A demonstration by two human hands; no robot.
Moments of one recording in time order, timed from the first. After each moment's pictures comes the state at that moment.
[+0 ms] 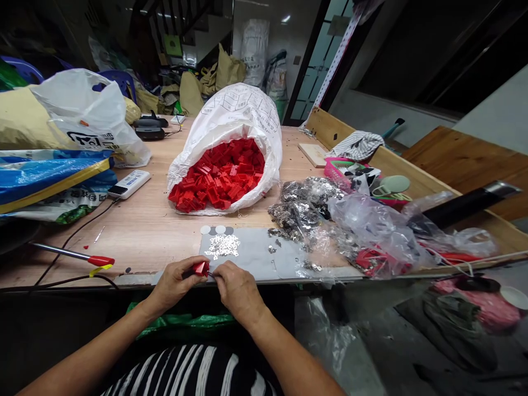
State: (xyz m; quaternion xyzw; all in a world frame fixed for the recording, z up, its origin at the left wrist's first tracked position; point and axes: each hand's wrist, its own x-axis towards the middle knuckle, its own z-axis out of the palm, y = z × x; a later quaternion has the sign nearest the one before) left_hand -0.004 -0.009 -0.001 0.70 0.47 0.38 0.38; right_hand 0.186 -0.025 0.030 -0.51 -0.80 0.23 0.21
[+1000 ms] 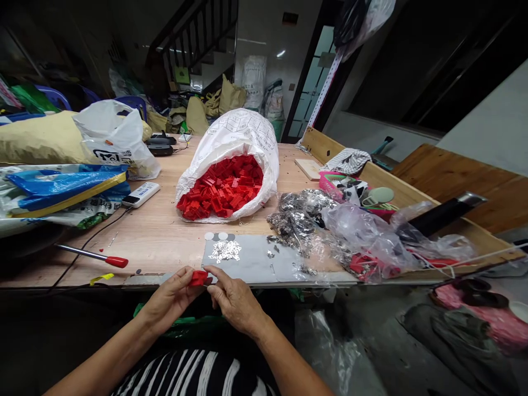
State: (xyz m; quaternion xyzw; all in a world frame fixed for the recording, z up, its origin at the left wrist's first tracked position) left_hand 0.004 -0.047 0.037 0.20 0.31 0.50 0.78; right_hand 0.186 -0.049 0.056 -0.44 -0.76 0.42 0.25
